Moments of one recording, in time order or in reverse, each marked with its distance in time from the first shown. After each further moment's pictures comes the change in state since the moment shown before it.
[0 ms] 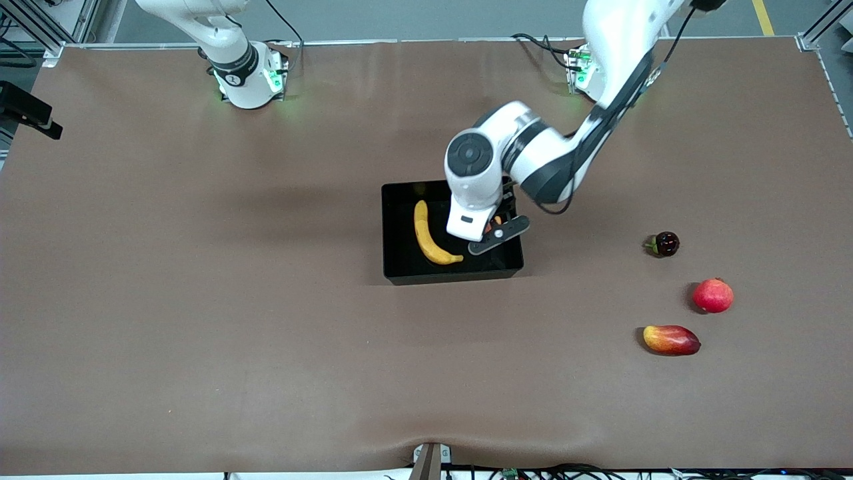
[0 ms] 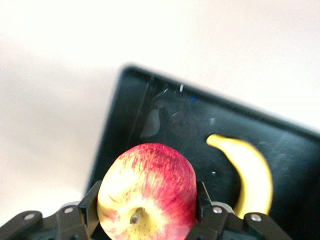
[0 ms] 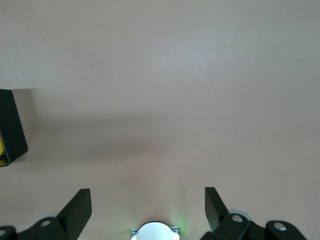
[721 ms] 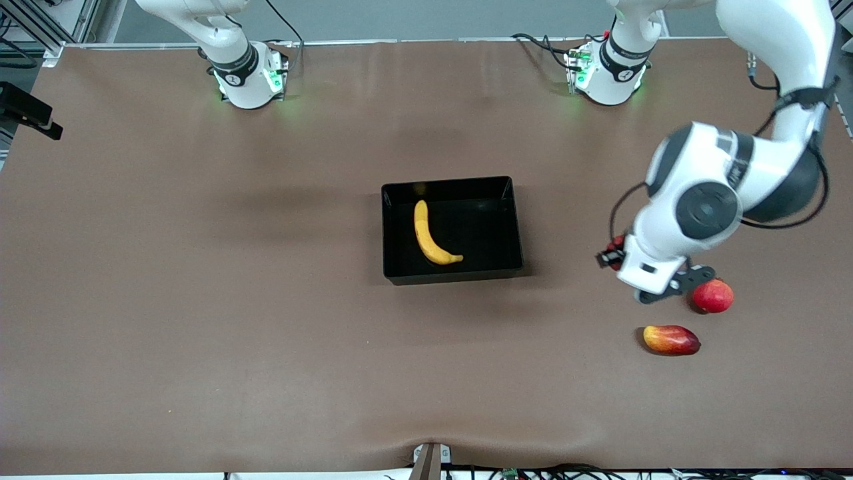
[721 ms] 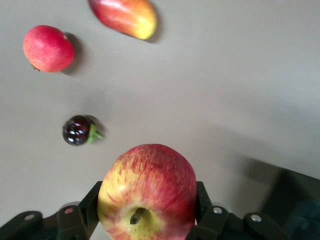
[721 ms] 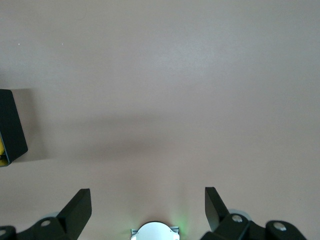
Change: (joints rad) left arm 0.475 -0.049 0.013 -0.050 -0.007 -0.091 0.544; right arm 0.000 0.001 0.000 0.000 0.000 0.000 0.000
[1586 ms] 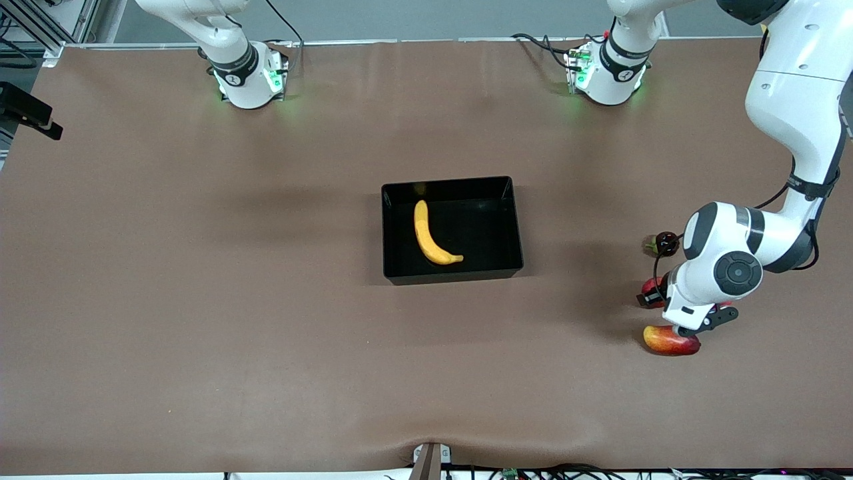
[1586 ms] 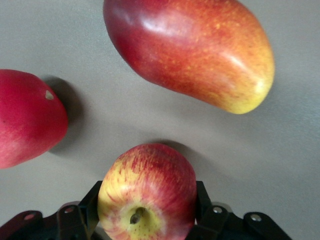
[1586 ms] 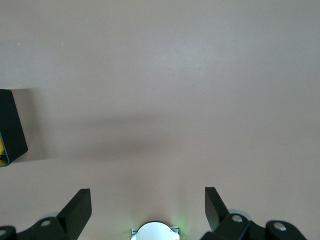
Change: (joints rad) left arm 0.208 0.236 0.004 -0.121 0.200 0.403 0.032; right arm 0.000 0.000 0.000 0.000 0.000 0.000 0.000
